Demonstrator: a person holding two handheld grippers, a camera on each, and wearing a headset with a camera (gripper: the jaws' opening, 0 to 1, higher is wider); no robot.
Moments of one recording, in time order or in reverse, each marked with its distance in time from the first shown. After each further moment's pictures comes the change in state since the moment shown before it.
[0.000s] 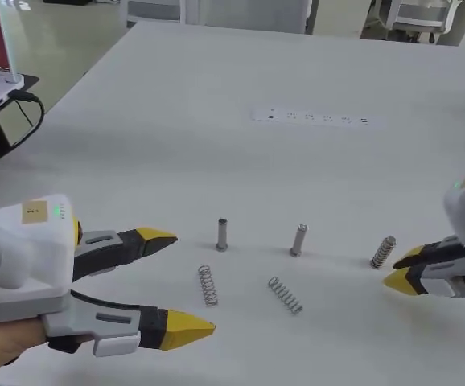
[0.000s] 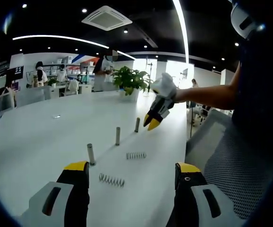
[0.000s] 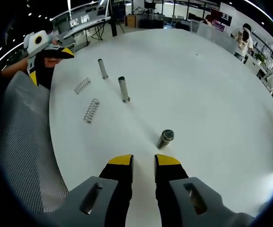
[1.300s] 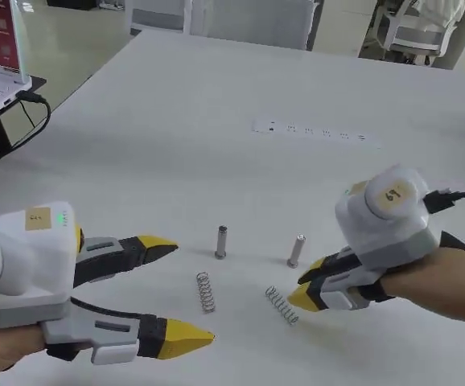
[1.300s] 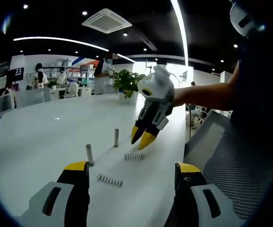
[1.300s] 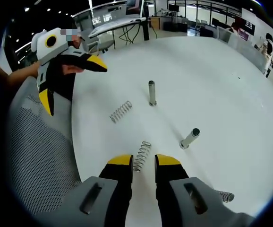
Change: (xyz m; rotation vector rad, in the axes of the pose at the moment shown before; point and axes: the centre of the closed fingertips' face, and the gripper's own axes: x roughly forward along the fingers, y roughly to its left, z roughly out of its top) left arm -0.004 -0.003 0.001 -0.001 -0.030 -0.003; right arm 0.047 0.092 0.074 -0.111 -0.011 0.174
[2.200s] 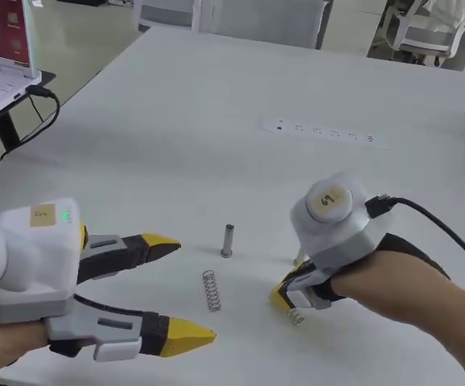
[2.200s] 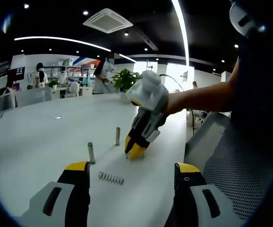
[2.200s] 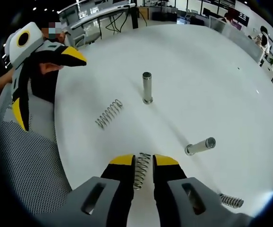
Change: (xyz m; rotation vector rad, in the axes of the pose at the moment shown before) left arm -0.001 0.002 -0.003 -0.003 0.002 0.007; right arm 0.036 -0.007 -0.001 0.063 0.103 -0.092
